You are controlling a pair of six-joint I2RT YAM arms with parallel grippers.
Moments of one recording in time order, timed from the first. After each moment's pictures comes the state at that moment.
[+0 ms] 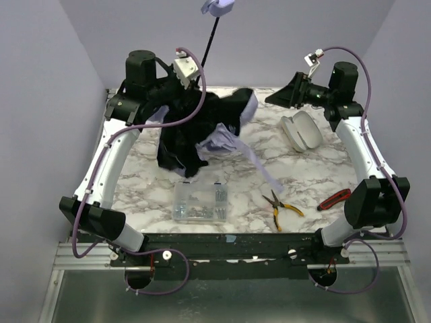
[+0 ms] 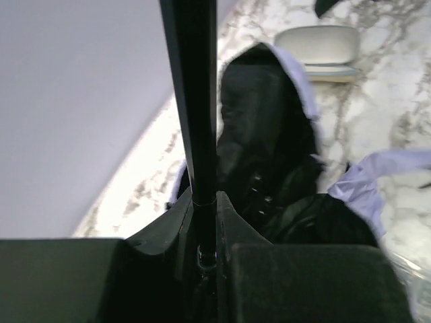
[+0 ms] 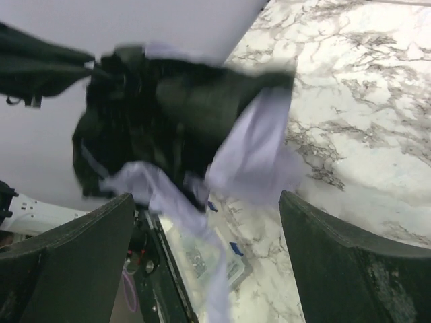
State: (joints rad) left arm -0.36 1.50 1.79 -0.63 0.62 0.44; right arm 0.04 1.59 1.50 -0.16 -1.04 0.49
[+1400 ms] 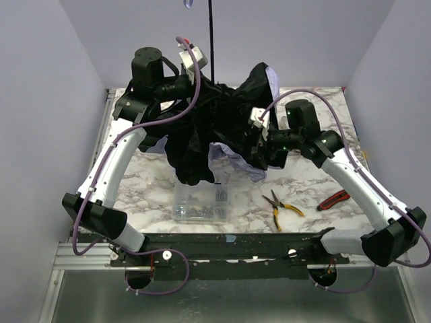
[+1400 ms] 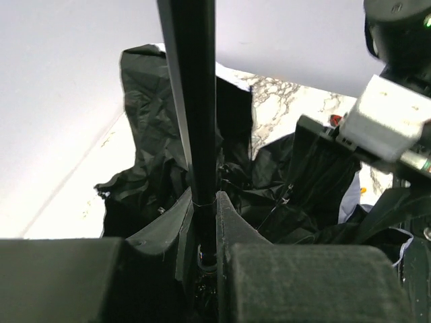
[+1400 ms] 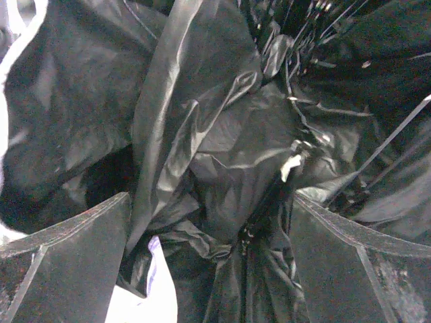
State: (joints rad) left arm -0.36 1.53 1.80 -0.41 0.82 0.14; right arm 0.50 1.30 1.26 -0.59 -0.66 -0.55
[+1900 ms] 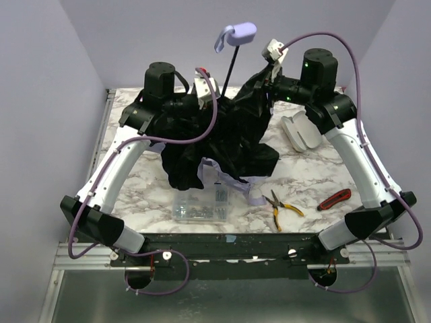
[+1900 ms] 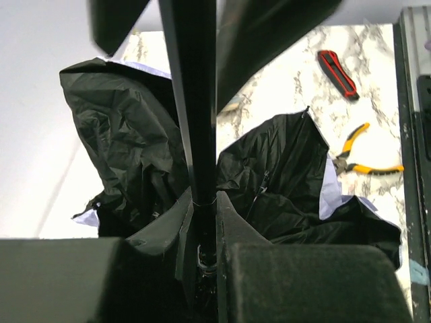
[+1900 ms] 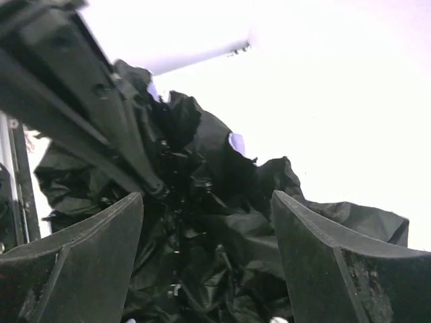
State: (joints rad) left arm -0.42 1.49 1.71 -0.53 0.87 0.44; right arm 0.46 1.50 1.82 -0.49 -0.65 -0.16
